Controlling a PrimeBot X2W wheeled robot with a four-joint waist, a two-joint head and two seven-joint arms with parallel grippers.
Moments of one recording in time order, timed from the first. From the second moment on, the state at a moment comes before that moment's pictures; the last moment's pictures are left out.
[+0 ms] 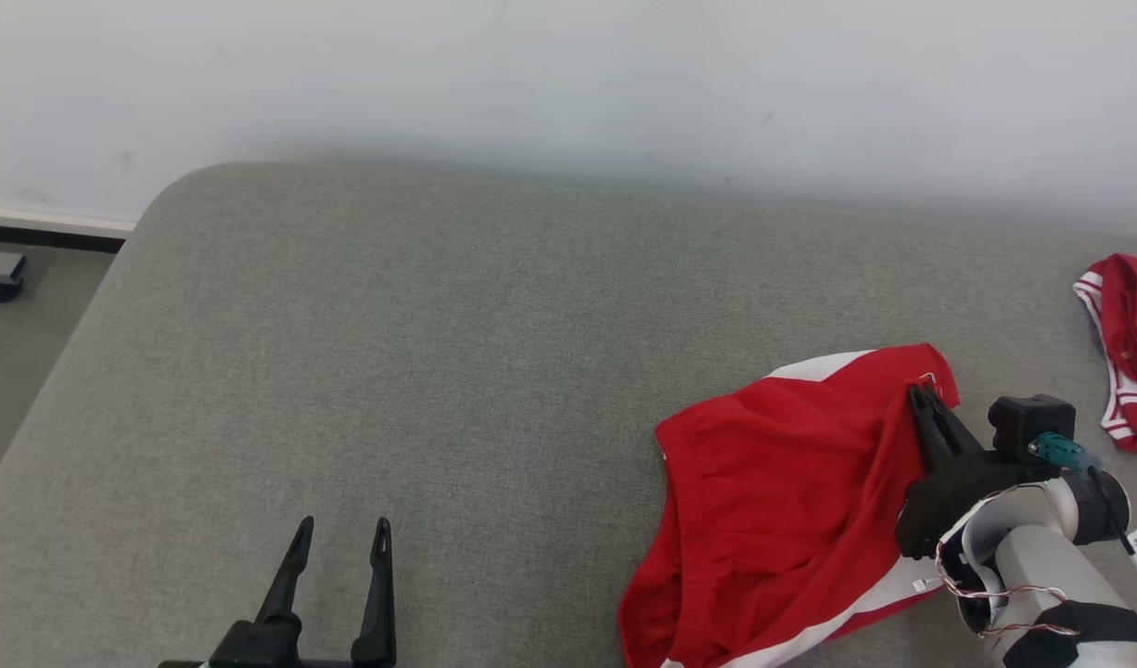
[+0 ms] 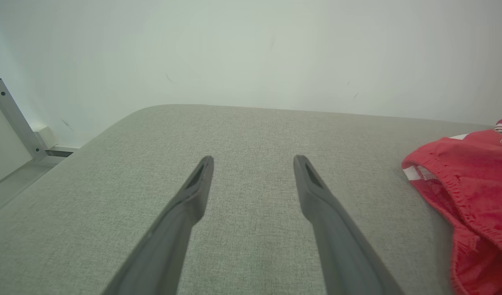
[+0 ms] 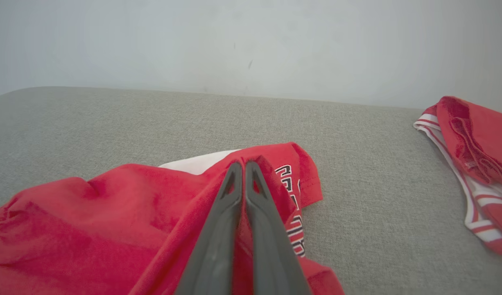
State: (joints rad) left arm -0.02 0.05 -0.10 0.20 -0.13 -0.05 -0.26; right arm -0.50 -0.31 0.12 0.83 0.30 0.13 -0.18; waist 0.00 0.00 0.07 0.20
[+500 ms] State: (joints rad) left arm -0.01 0.05 -0.08 0.20 -0.12 -0.06 -0.26; right arm -0.50 -0.32 0.22 0.80 0.37 0.13 -0.26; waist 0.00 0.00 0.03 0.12
